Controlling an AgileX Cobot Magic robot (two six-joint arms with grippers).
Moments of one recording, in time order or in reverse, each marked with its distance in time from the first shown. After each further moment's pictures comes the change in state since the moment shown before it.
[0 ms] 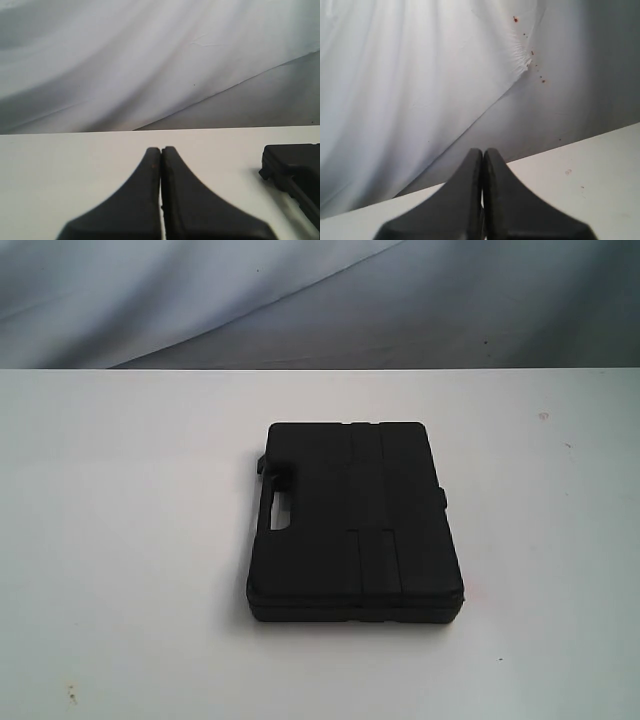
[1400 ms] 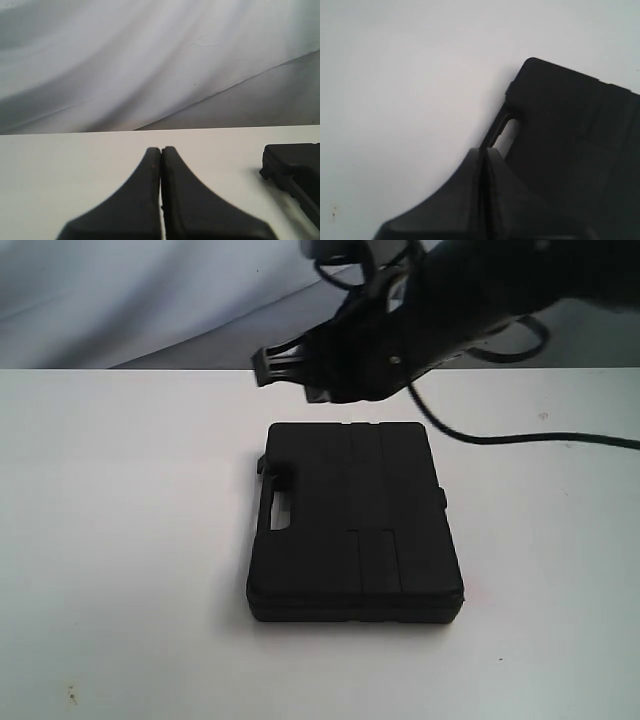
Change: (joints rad) left arm 0.000 0.000 0.000 0.002 0.000 0.000; right arm 0.657 1.624 -1.214 -0.271 0.462 0.142
